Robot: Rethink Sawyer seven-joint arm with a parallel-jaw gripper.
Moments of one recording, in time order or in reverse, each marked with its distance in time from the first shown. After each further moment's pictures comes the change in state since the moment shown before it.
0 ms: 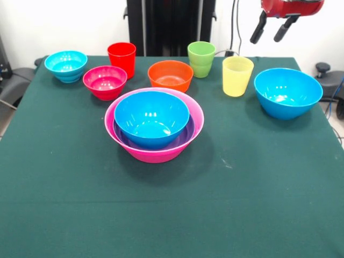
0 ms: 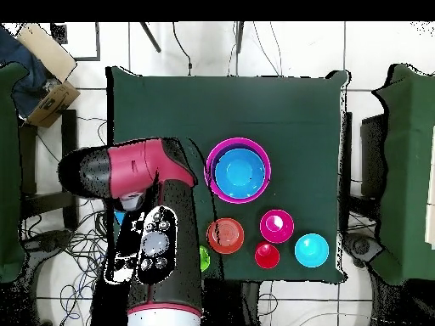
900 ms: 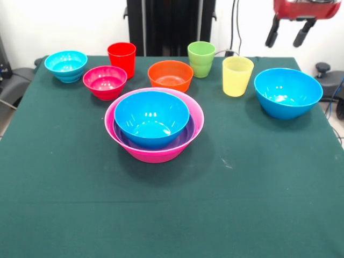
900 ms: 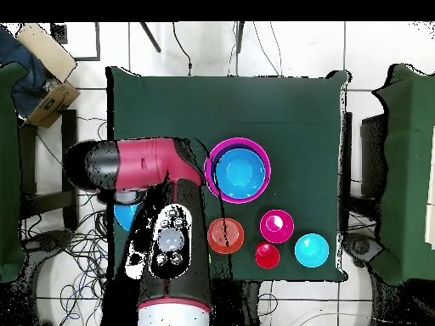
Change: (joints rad) arm -0.029 0.010 0.005 0.015 0.138 -0.079 0.132
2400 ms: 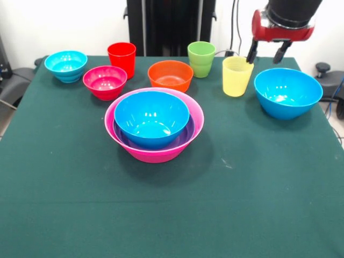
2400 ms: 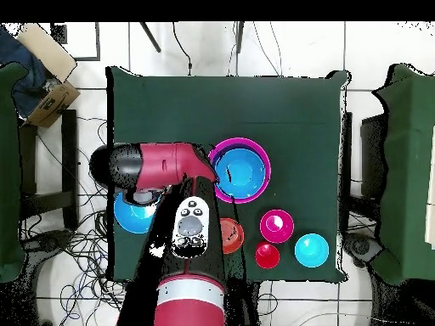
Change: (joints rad) arm -0.037 0.062 0.008 0.025 -0.003 -0.027 0.000
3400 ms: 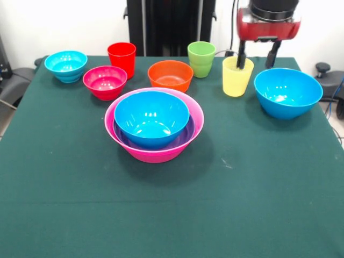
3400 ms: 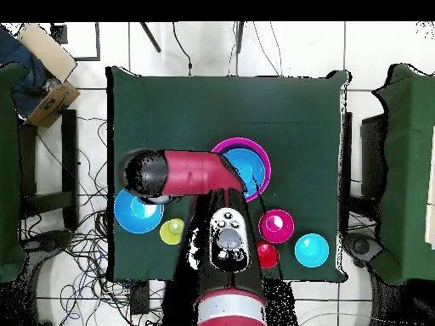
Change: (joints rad) arm -0.151 -0.100 0.098 0.151 0.002 -0.260 0.000
